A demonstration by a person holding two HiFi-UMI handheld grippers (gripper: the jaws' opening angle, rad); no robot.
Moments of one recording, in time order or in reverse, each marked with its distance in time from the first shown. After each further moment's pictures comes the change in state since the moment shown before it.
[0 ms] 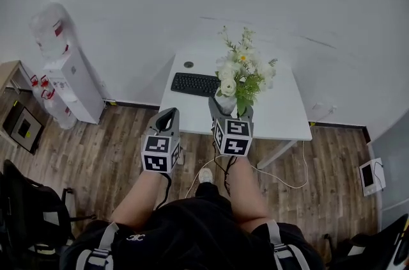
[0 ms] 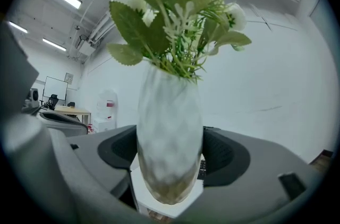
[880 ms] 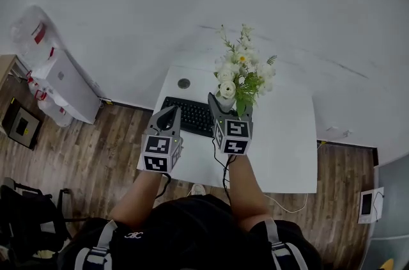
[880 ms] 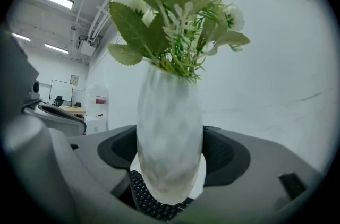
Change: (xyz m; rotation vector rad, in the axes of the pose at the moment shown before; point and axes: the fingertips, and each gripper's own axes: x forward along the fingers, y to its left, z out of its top) left arm 0.370 0.077 0.010 -0.032 0.094 0.062; right arm 0.366 -0.154 -0.024 0.017 0.034 0.121
